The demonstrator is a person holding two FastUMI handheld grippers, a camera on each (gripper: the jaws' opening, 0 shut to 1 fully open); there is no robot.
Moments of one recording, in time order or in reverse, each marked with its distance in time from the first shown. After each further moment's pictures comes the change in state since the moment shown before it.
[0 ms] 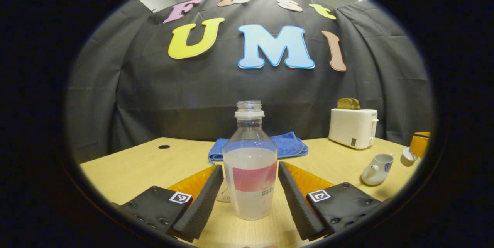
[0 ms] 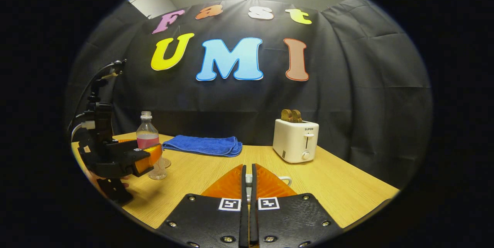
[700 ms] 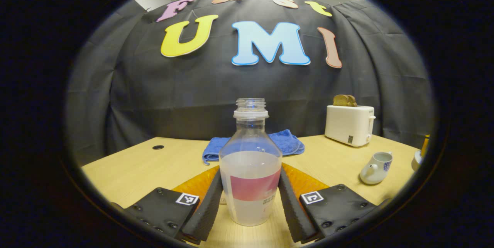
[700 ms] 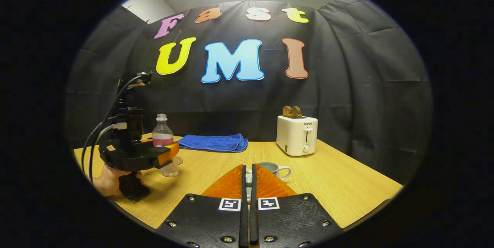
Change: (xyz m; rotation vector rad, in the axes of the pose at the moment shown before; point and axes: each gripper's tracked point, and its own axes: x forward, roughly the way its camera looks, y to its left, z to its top) left arm 0.001 -0.010 0.000 0.040 0.034 -0.035; right arm -0.052 -0.003 -0.005 0.049 0.009 0.042
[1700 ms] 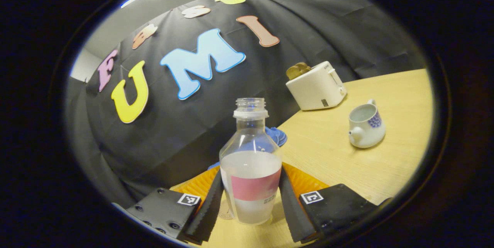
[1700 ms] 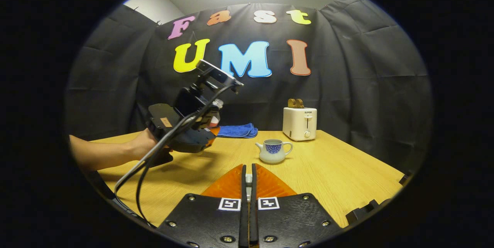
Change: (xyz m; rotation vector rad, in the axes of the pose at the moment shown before) left arm -0.003 -0.080 0.019 0.604 -0.026 -0.106; right arm -0.091 0.017 -0.034 -0.006 -0.001 0.079
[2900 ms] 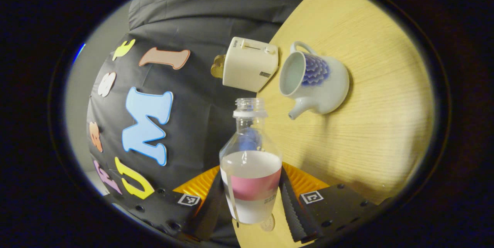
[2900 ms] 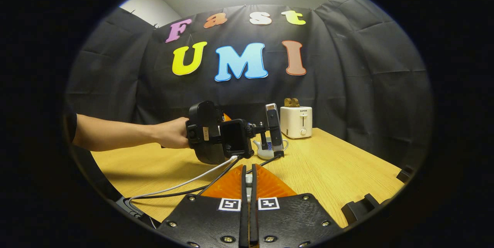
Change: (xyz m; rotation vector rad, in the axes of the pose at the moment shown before) left arm 0.036 -0.090 0.023 0.758 0.029 -0.101; right arm -0.014 -0.012 -0.005 0.022 0.011 -0.006
